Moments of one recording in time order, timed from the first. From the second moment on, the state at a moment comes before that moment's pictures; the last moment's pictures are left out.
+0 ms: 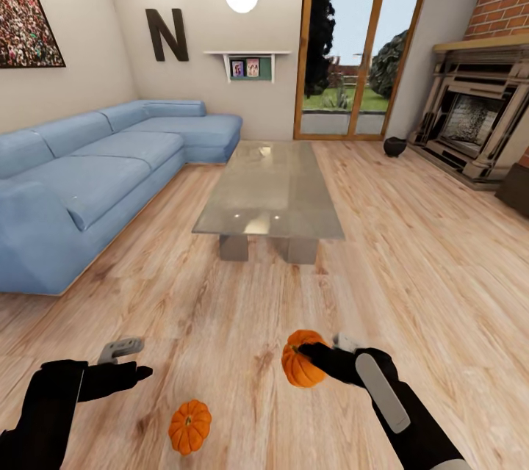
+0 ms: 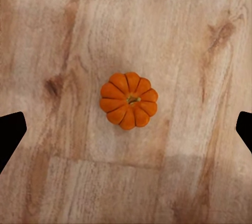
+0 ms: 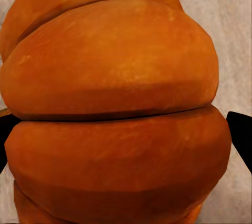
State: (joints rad) left arm -0.33 0.03 0.45 -1.37 -0.48 1.03 -0.68; right arm -0.41 -0.04 0.20 -1.12 -0.92 0.72 -0.34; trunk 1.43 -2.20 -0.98
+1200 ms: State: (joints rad) left arm -0.39 0.06 0.46 -1.09 -0.38 0.79 -0.67; right arm -0.26 -0.12 0.02 -1.36 -0.91 0.72 0.57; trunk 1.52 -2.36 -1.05
